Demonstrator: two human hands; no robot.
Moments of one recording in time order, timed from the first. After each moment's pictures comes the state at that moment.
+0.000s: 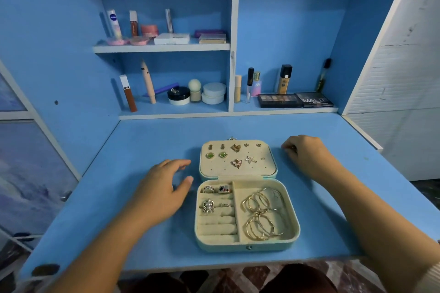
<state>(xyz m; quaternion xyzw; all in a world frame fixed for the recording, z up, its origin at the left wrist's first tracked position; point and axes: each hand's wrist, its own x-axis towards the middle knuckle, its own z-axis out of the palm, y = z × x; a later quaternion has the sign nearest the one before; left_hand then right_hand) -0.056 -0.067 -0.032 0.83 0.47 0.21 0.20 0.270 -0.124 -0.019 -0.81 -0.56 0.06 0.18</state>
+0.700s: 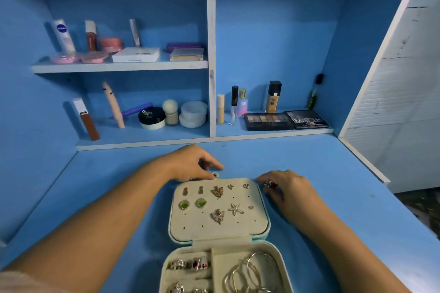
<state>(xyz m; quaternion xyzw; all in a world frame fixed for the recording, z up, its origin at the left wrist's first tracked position) 0.083 0.078 -0.003 0.90 0.33 -0.01 0.29 0.274 -0.104 -0.042 -0.71 -0.65 0.04 0.28</state>
